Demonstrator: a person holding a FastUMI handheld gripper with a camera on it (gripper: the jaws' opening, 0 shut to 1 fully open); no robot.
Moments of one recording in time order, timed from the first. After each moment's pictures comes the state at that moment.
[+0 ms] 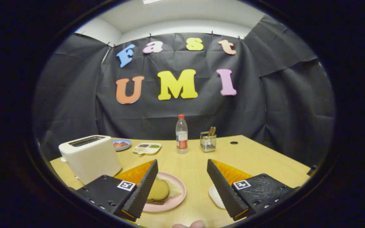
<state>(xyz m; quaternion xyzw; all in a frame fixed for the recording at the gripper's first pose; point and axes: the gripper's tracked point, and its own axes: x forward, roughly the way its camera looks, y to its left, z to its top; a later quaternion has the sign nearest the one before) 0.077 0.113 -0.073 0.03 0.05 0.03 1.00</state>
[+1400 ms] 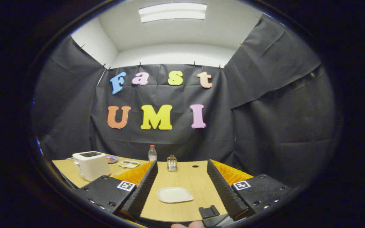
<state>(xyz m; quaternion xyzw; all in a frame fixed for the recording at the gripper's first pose) -0.112 -0.054 0.023 0.03 -0.05 -0.02 1.00</state>
